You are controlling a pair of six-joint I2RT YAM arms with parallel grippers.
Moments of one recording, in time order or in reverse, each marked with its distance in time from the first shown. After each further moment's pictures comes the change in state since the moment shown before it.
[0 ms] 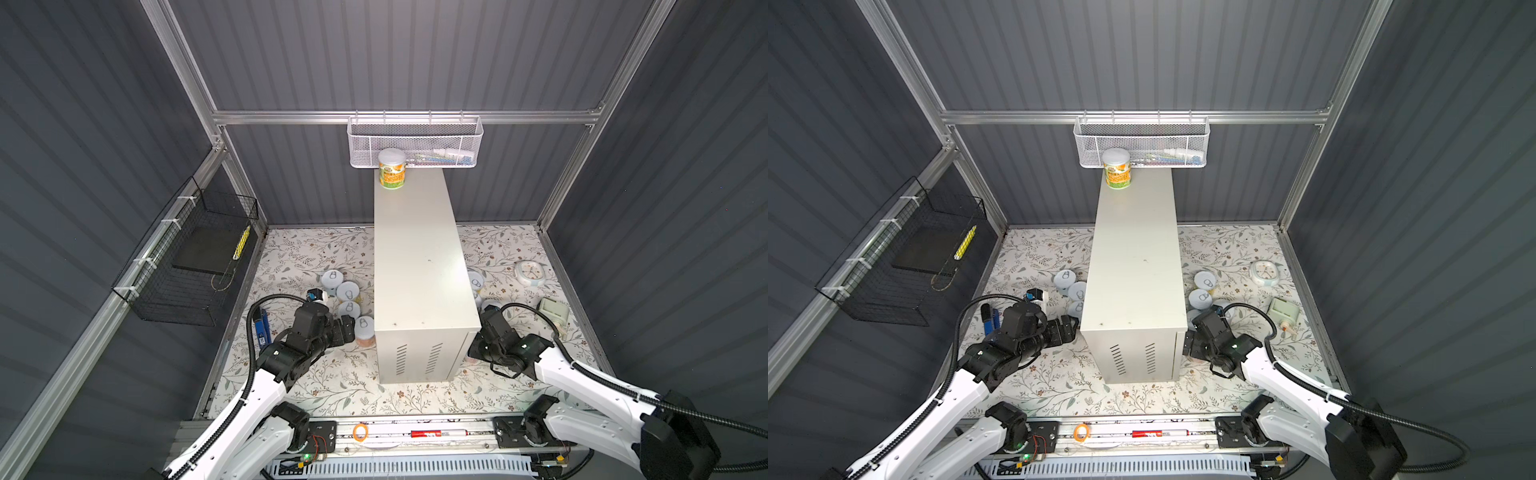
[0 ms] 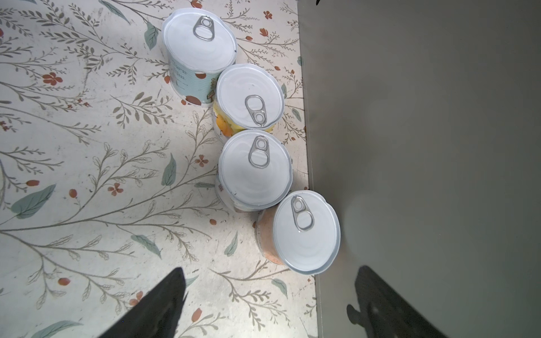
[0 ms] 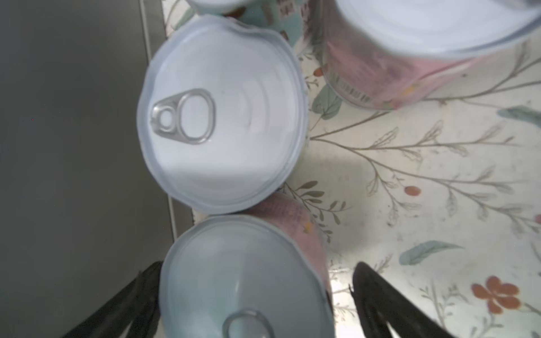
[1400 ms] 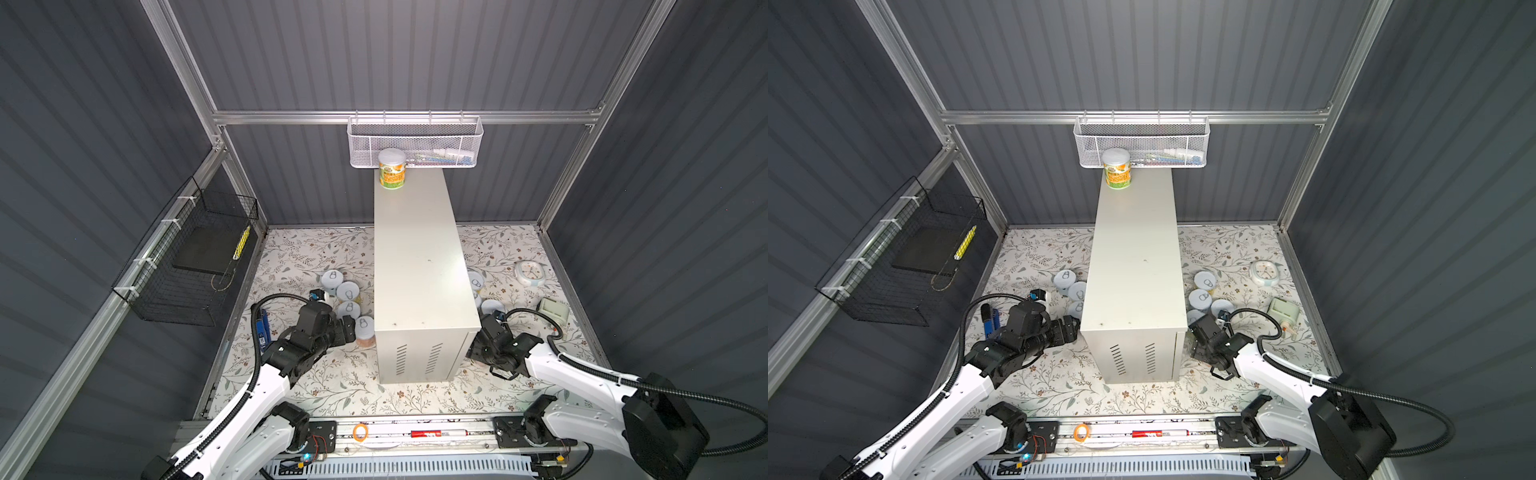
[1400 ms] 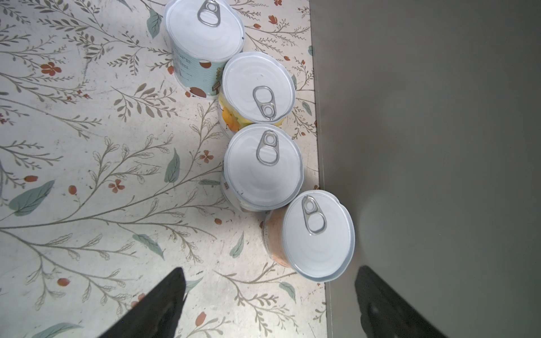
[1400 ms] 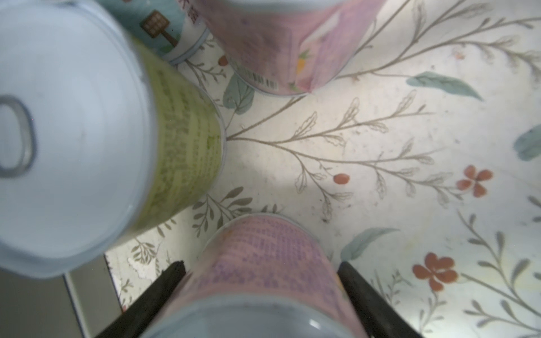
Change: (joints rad) left arm 0.000 0.048 -0.012 0.024 -0.016 0.001; right arm 0.005 0.061 -0.020 -0.047 0.132 0.106
